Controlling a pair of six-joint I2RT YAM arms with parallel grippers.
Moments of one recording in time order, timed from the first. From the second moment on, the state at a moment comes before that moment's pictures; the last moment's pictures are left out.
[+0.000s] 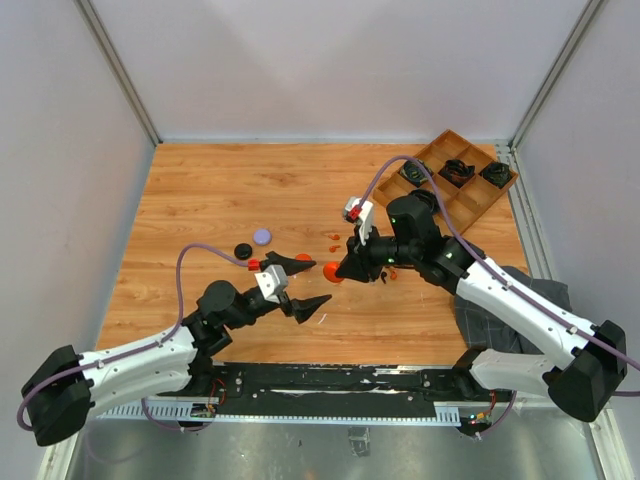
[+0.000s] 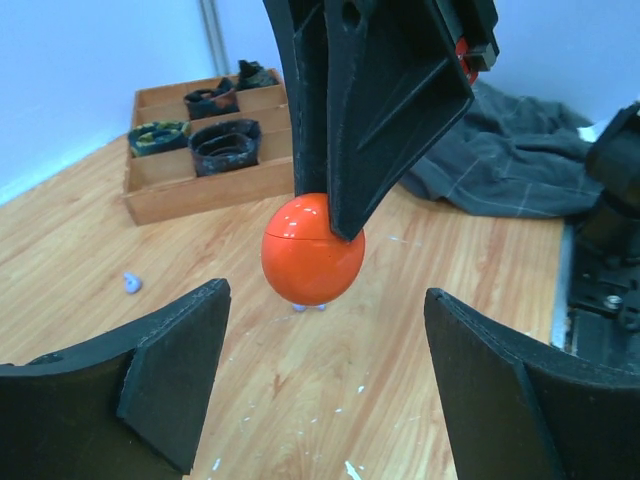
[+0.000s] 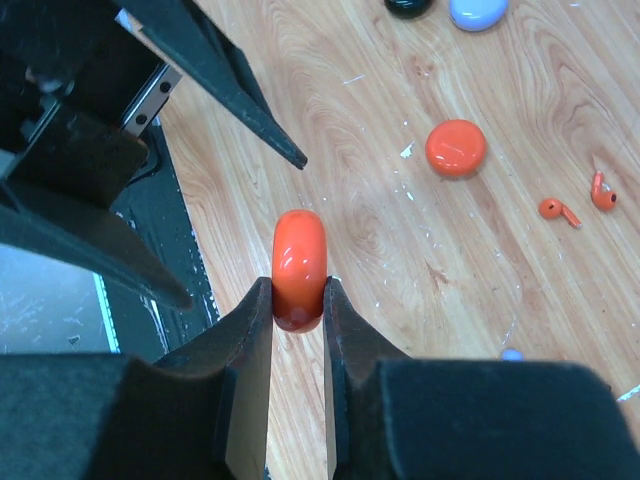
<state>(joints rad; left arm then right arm) -0.95 0.81 0.22 0.73 0.14 0.06 0.75 1.16 1.01 -0.40 -0.49 0.01</state>
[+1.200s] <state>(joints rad) -0.66 1.07 0.22 1.10 0.78 -0.48 0.76 1.16 1.01 -0.37 -0.80 -0.24</state>
